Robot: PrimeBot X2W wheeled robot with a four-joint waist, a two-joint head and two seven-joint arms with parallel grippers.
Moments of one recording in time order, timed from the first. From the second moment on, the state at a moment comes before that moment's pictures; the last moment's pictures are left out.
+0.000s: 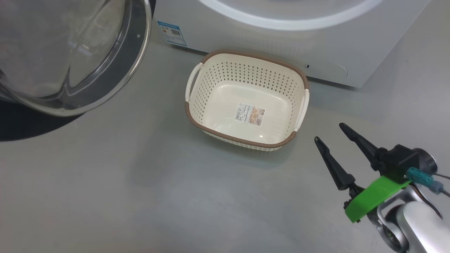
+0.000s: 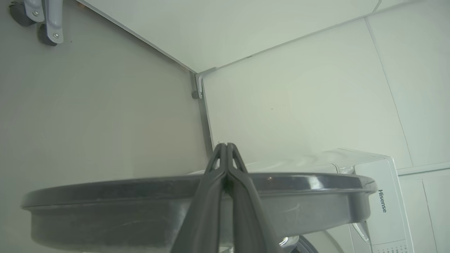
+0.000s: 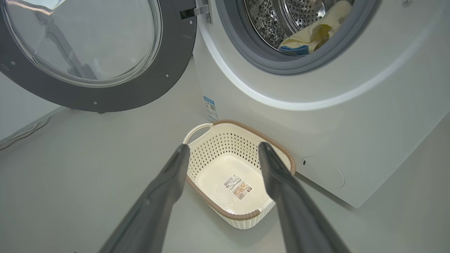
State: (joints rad) left arm -0.77 0.50 0.52 0.67 -1.42 -0.12 0.45; right arm -0.15 -0.35 0.36 0.02 0.32 0.13 -0.13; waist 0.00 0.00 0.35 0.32
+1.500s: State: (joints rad) left arm -0.61 0.47 0.48 0.52 -1.54 -0.12 0.69; right arm -0.16 -0.30 0.40 0.12 0.35 0.13 -0.20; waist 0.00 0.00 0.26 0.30
